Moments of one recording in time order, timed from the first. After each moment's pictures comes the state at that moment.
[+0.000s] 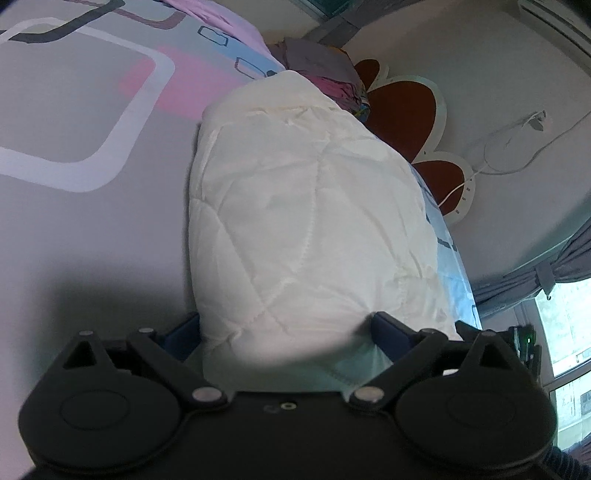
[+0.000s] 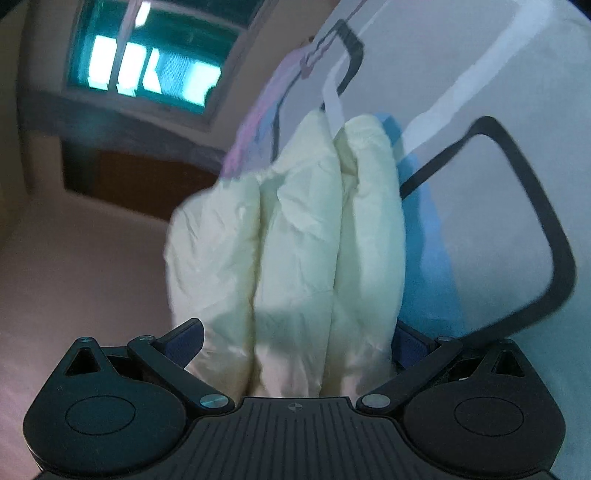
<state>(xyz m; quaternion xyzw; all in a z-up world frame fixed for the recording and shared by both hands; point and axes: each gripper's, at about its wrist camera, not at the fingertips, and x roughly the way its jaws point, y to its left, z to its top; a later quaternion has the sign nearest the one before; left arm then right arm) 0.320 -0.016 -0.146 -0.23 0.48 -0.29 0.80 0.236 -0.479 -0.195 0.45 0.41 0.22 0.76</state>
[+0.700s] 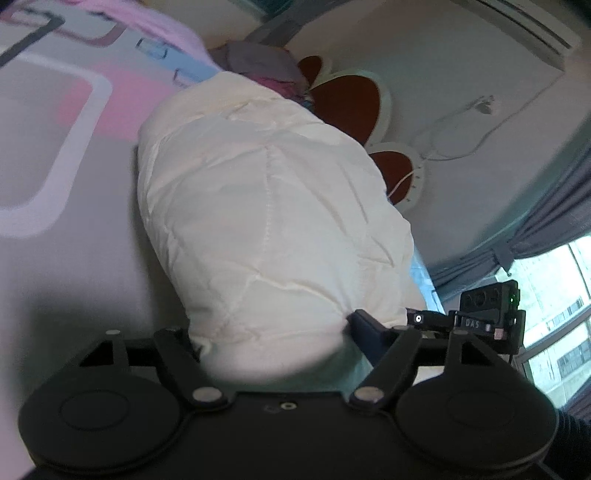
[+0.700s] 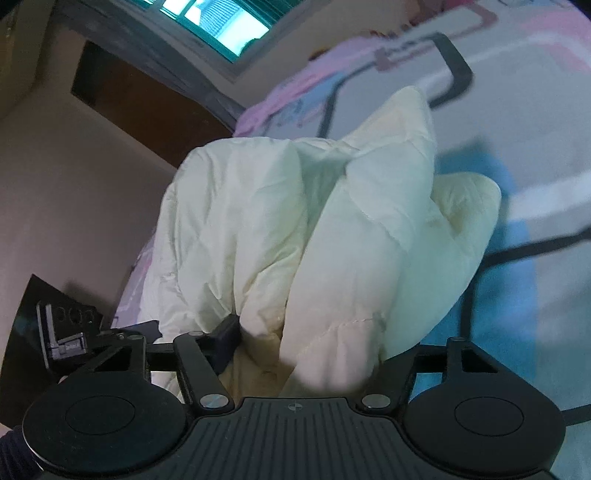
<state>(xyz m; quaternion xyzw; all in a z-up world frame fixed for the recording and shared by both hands) 0.325 -0.007 -0.130 -0.22 0.44 -0.38 0.79 0.253 -0.413 -0.150 0.31 0.41 0.26 0.82</state>
